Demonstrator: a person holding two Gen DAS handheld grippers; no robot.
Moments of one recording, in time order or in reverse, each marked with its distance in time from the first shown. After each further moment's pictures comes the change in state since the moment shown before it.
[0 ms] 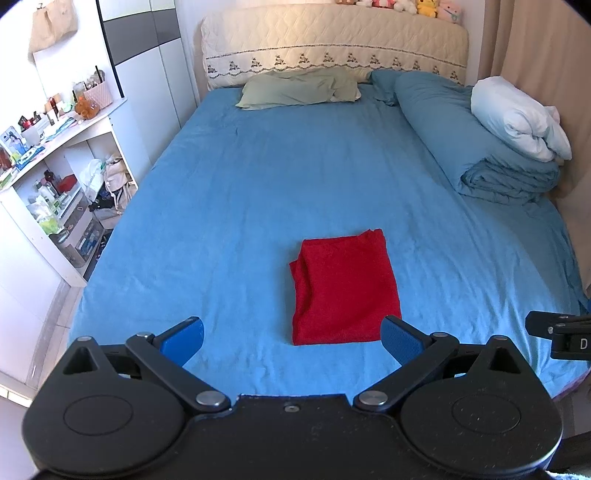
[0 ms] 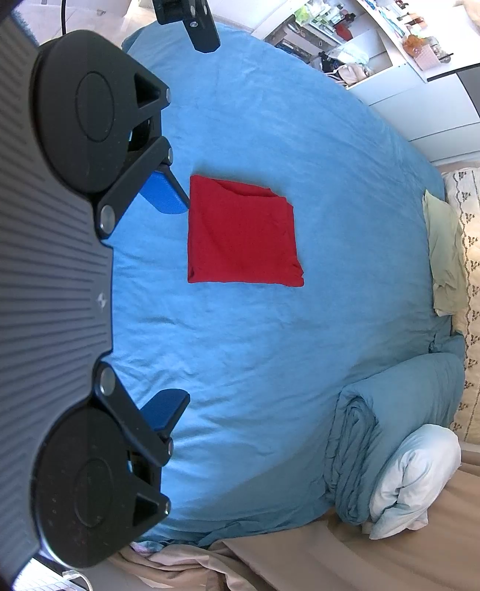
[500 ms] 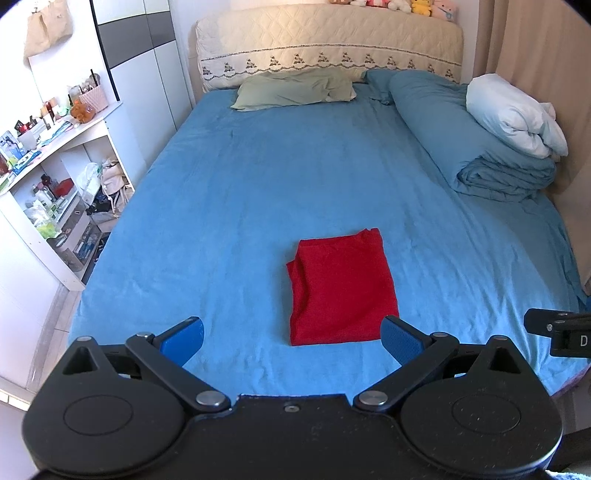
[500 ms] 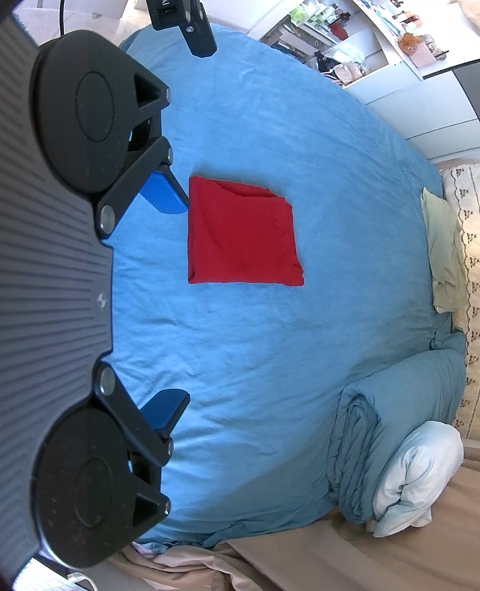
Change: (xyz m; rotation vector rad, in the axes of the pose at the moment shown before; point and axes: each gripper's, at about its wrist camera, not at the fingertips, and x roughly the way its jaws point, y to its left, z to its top) left arm 0.001 0.000 0.001 0.012 -0.003 -0.008; right arm 0.000 -0.003 -0.003 0.013 -0.002 0.002
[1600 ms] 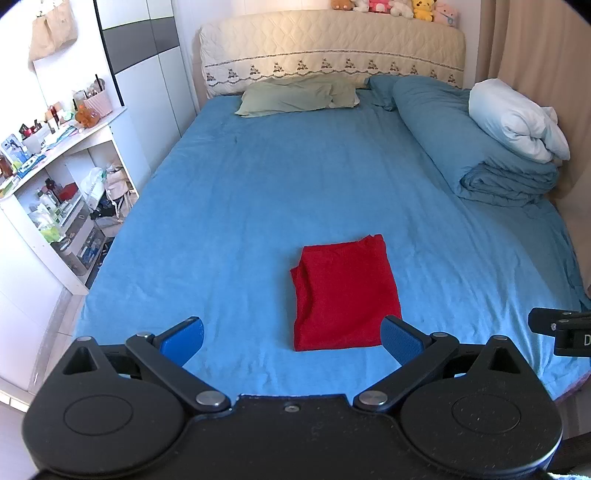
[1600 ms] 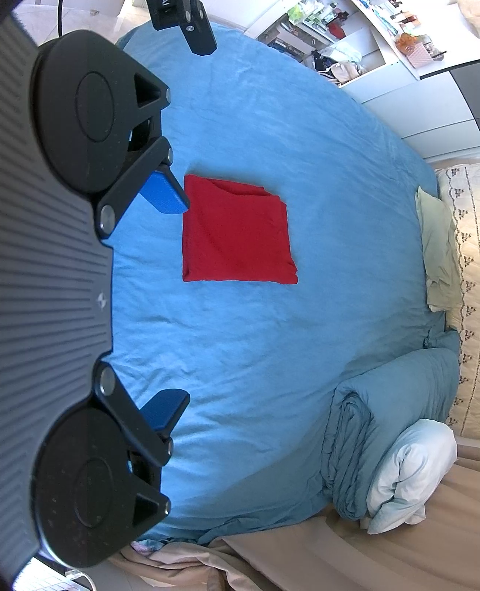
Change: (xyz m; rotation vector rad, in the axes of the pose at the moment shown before) left arm -0.004 -0.004 -0.001 -0.001 -0.025 0.015; right arm -0.005 0.004 -0.001 -0.004 -0.020 -0.010
